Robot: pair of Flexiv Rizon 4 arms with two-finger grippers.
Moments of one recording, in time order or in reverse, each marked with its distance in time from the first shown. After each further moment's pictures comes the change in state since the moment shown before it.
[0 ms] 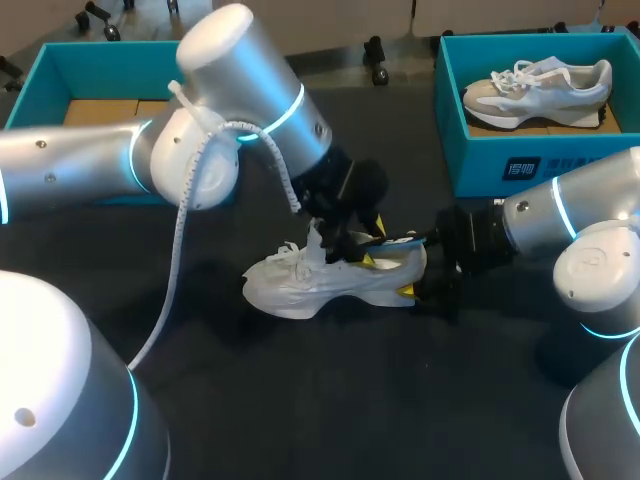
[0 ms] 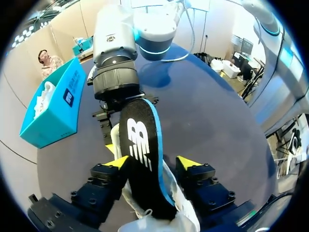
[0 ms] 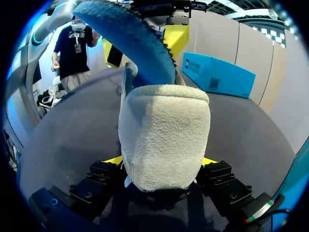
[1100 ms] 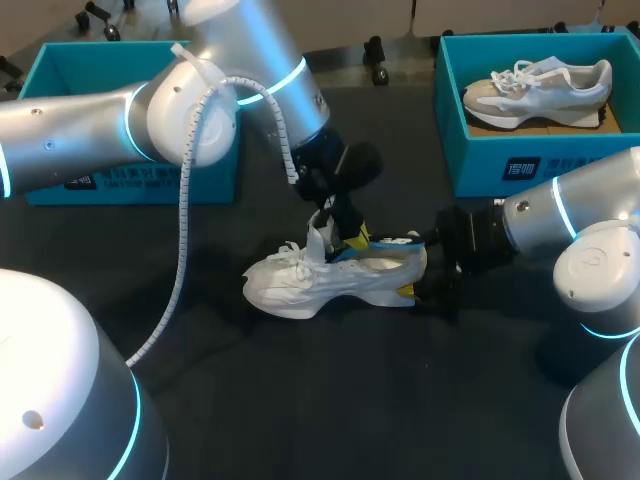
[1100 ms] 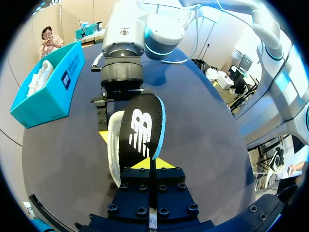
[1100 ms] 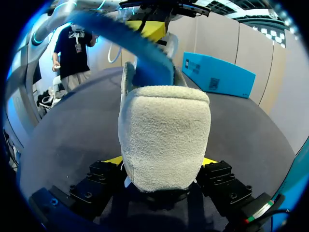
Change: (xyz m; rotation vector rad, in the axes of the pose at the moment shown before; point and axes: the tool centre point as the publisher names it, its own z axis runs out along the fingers) left arm 0.009 0.005 -0.020 -0.033 0.162 -0.158; right arm 0.000 0.000 0.000 0.000 0.000 0.000
